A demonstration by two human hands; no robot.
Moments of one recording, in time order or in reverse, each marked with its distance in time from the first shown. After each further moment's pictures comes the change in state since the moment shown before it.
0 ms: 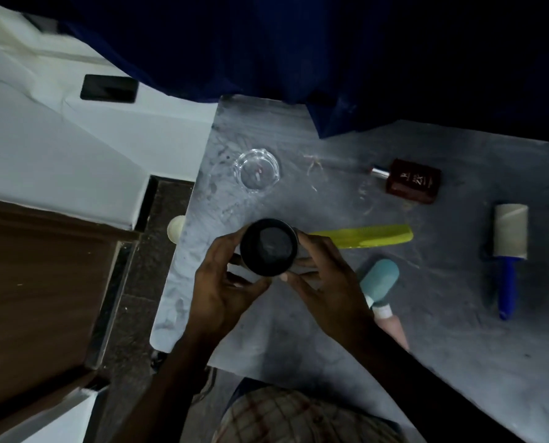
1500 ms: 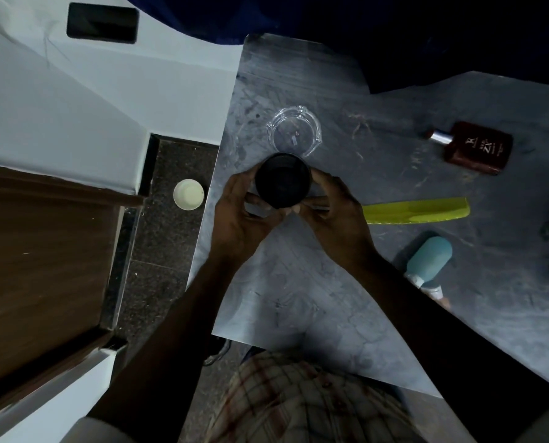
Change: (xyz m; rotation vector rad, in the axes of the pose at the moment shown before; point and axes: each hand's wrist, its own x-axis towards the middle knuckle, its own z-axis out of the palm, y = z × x) left_hand 0.079 -0.075 -0.020 0.008 0.025 -0.016; right_hand 0.090 0.014 0.074 -0.115 0.107 0.021
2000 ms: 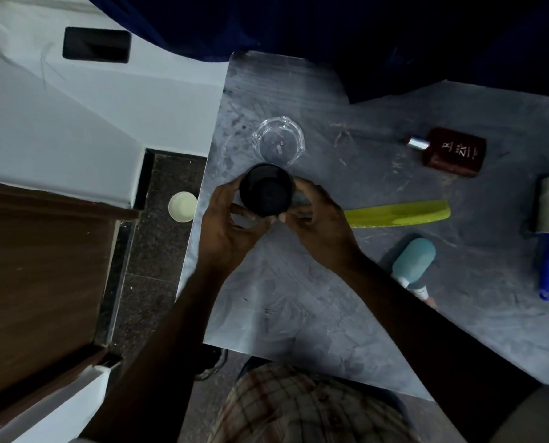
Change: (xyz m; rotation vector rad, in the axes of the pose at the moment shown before) left_hand -0.009 0.005 -0.001 0.018 -0.005 -0.004; right_hand 0.000 0.002 -0.005 0.081 -0.107 0.078
